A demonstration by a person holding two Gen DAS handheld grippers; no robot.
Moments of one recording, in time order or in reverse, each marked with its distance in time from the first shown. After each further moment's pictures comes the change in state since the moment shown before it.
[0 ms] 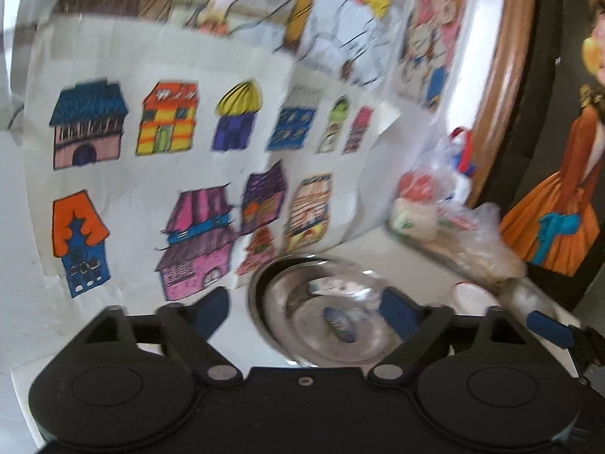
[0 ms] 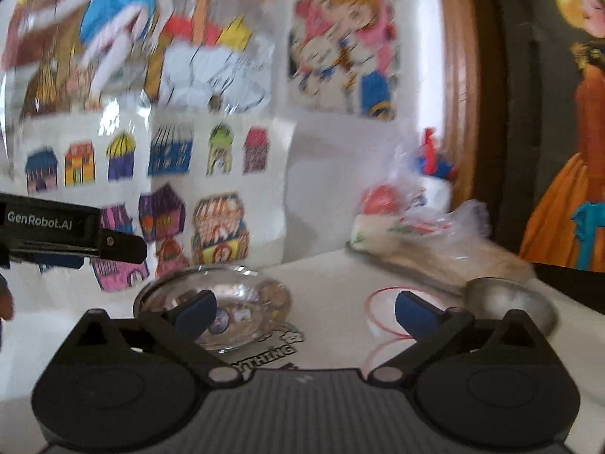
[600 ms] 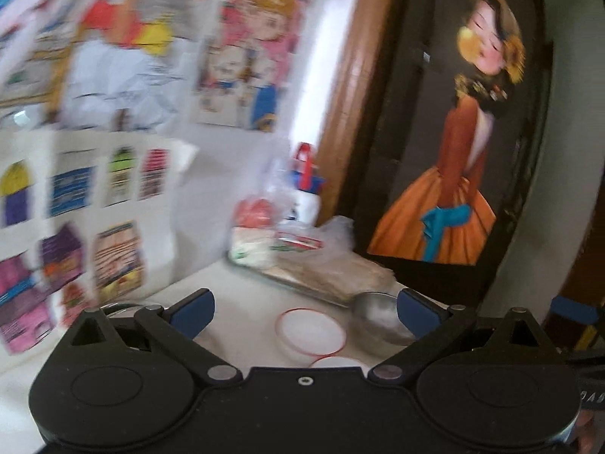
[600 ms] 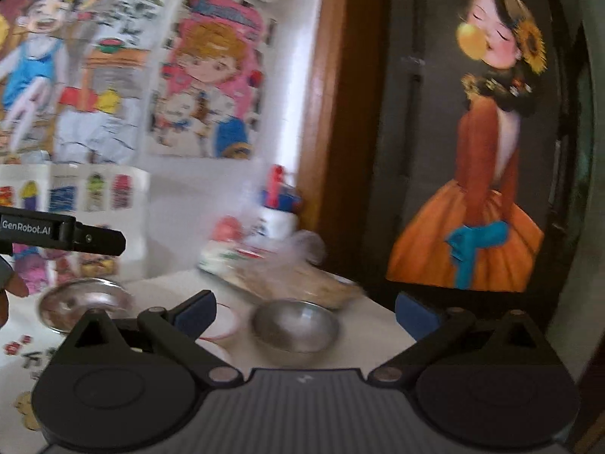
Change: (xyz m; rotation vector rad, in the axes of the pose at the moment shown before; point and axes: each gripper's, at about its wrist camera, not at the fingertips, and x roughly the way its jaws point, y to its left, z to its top) left arm -0.001 -0.137 0.007 0.168 -0.061 -0.323; right arm -0.097 -0.143 0.031 -0.015 -0.005 -0.284
